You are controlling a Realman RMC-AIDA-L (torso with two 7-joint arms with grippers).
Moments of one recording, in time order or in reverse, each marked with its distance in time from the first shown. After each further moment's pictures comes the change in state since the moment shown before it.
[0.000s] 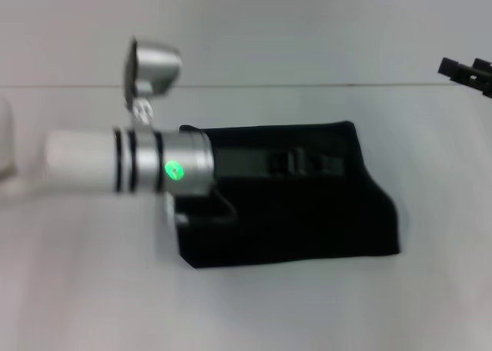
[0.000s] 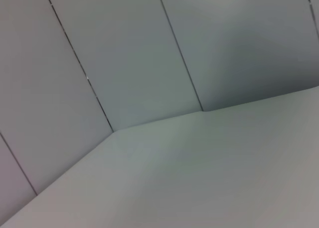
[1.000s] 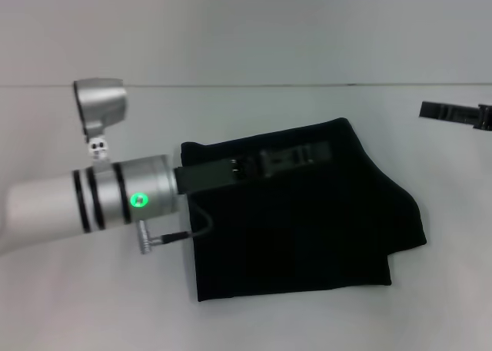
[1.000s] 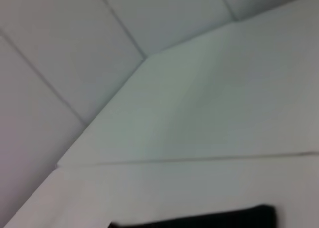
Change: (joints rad) left arm 0.143 0.012 -0.007 -0.061 -0.197 0.041 0.215; right arm 0.021 -0.080 -0.101 0.000 -0.174 -0.175 0.326
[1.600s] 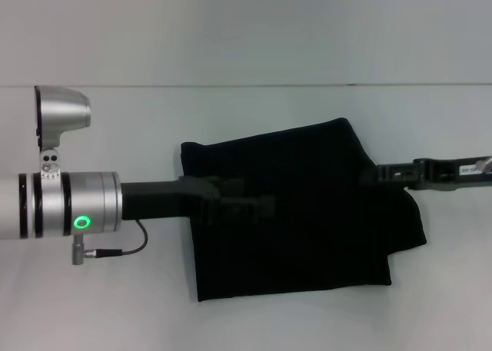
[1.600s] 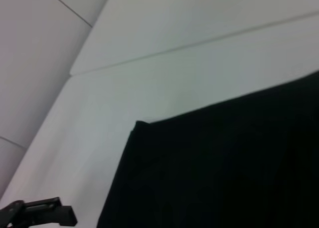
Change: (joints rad) left arm 0.116 0.036 0.223 0.227 0.035 0.041 0.130; right arm 0.103 0.021 -0.103 0.108 -0.183 -0.019 0.233
